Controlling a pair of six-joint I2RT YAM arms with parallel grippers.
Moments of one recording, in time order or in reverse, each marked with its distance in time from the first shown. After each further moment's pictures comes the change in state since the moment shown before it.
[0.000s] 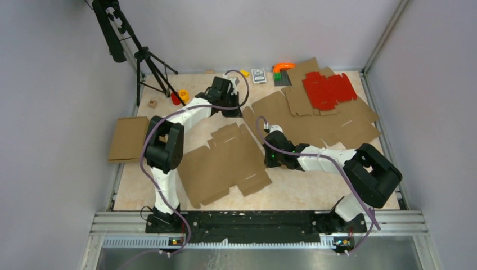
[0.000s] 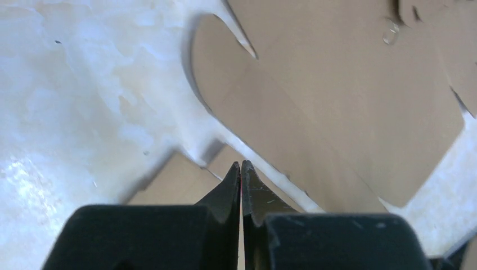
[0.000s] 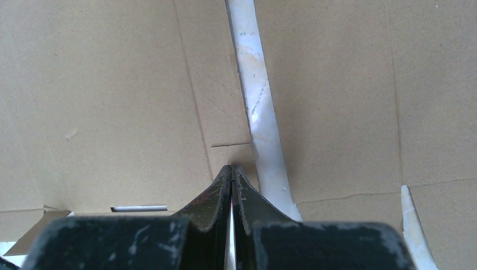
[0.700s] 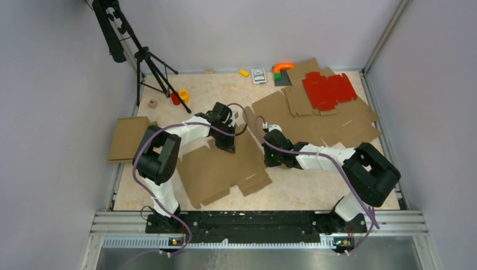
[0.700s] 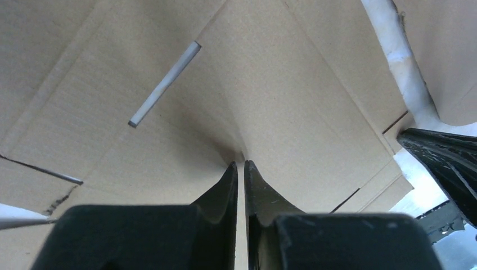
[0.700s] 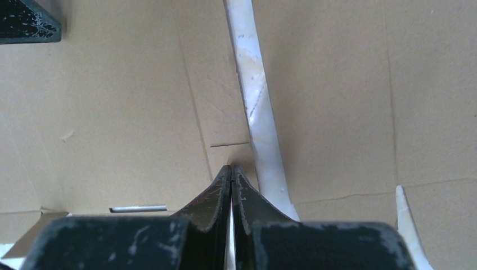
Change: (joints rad) left arm -0.059 -0.123 -0.333 -0.157 0.002 0.056; right arm -0.001 0.027 0.055 -0.067 0.023 -0.018
